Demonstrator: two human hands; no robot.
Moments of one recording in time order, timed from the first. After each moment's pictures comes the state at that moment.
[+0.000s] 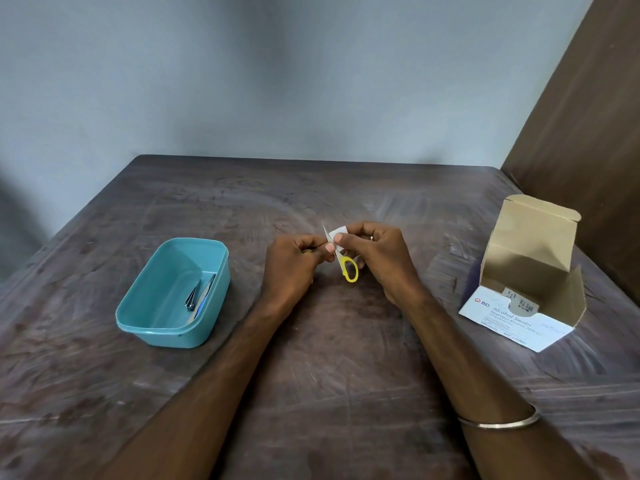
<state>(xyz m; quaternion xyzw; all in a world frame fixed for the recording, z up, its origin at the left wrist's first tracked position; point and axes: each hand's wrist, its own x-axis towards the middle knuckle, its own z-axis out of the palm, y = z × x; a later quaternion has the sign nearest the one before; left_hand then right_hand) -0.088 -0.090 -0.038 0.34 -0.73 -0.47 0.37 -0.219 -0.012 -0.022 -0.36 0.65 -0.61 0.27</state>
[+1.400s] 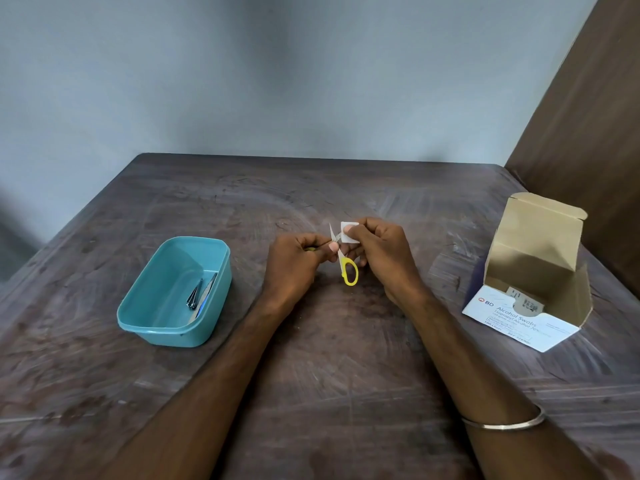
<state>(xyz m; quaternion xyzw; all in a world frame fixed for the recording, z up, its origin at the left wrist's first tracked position) -0.088 -0.088 -0.033 0.34 -0.72 -0.49 0.36 -0.217 -0.012 -0.020 -0.36 0.66 -0.60 0.25</state>
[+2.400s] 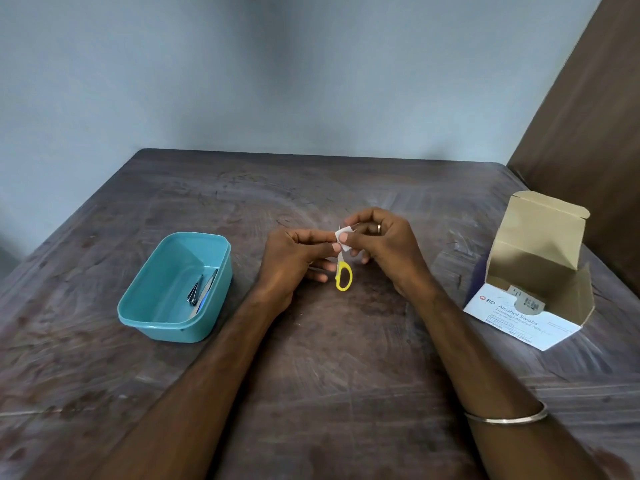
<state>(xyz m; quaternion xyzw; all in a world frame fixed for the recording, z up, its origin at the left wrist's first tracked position) -0.081 -0.087 -0.025 0.33 -0.60 -0.66 0.31 -0.233 -0.013 -0.026 -0.42 0.63 -0.60 0.27</state>
